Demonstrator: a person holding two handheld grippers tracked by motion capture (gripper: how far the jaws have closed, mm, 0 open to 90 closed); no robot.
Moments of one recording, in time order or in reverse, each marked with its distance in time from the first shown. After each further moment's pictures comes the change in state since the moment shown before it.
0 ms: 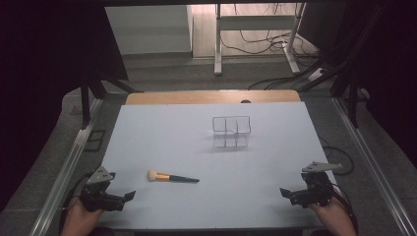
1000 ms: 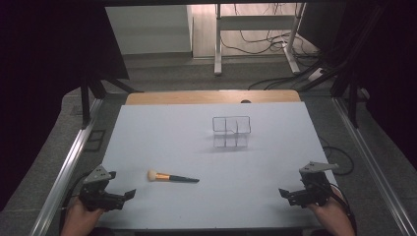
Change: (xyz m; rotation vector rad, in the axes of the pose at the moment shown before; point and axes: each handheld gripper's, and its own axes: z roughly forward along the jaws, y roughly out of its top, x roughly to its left) left arm 0.000 0.004 -0.005 -0.064 -0.026 -0.026; right arm 0.004 0.003 0.002 0.013 -0.028 -0.048
